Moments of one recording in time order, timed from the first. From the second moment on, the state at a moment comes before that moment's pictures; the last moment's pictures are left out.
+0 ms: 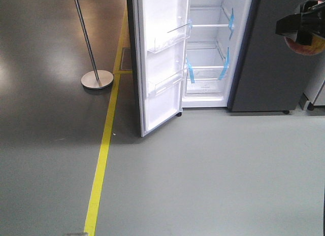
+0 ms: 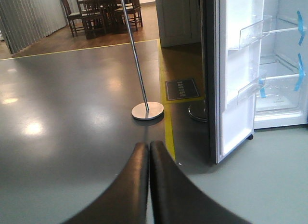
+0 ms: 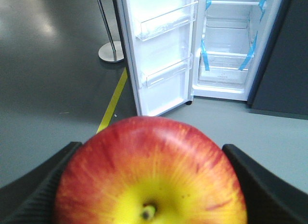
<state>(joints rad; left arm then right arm) 0.05 -0.01 0.03 0.23 0.23 -0.19 0.02 1.27 -1.38 0.33 0.72 -0.28</state>
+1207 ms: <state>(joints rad) 0.05 -0.01 0.03 0.23 0.23 -0.19 0.02 1.27 -1.38 0.33 0.72 -0.28</state>
